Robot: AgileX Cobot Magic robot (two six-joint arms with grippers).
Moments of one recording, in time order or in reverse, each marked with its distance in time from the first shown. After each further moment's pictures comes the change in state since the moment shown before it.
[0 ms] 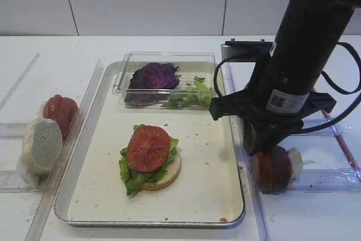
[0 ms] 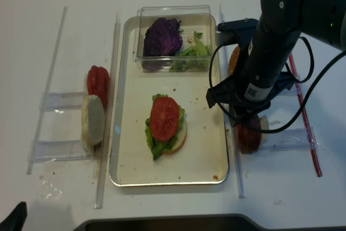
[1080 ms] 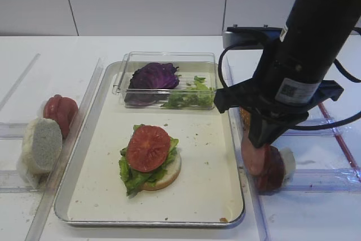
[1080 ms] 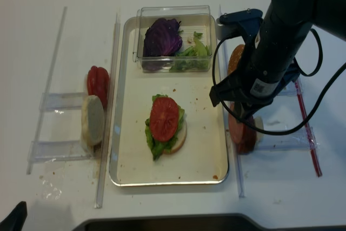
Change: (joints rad) left arm 0.000 0.000 0.000 0.002 0.000 -0.004; right arm 0.000 -0.060 -0.015 0.000 0.044 -0.055
